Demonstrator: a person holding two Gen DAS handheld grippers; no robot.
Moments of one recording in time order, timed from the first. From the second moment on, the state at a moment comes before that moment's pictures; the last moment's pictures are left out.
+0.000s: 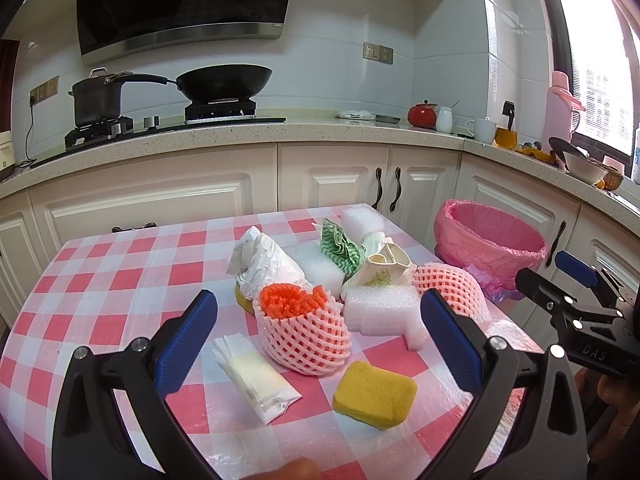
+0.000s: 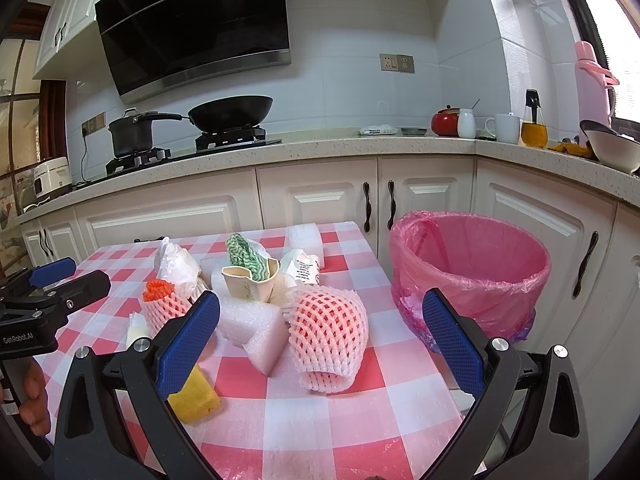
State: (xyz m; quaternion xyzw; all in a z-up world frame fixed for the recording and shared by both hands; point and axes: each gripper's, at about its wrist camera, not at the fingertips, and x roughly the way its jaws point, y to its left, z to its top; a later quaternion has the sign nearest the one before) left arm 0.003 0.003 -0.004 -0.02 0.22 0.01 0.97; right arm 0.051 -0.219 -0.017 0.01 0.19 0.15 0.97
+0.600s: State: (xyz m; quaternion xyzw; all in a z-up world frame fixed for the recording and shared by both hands) left arm 0.039 0.033 -0.037 -0.04 0.28 0.04 0.96; right arm 0.098 -0.212 -0.043 0.00 0.30 0.15 0.94
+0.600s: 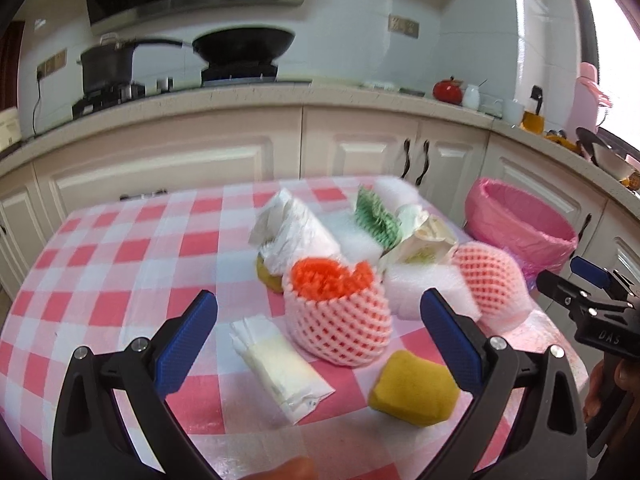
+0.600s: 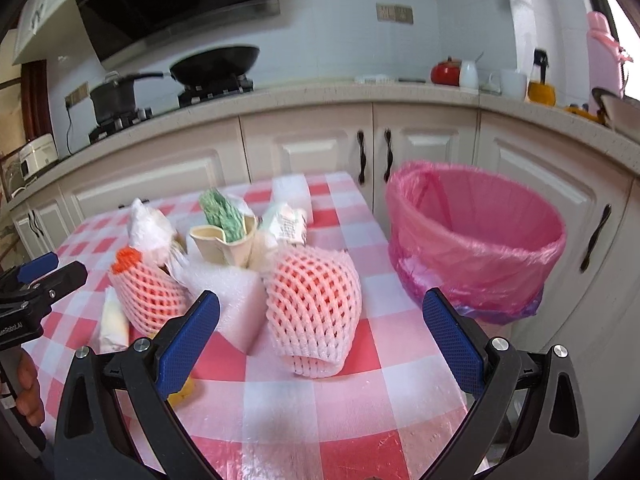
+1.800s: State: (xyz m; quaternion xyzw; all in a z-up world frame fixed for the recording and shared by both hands) left arm 0.092 0.025 -0.070 -0.06 0.38 -0.02 0.92; right arm 0.151 -0.197 -0.069 0.00 0.41 0.15 0.90
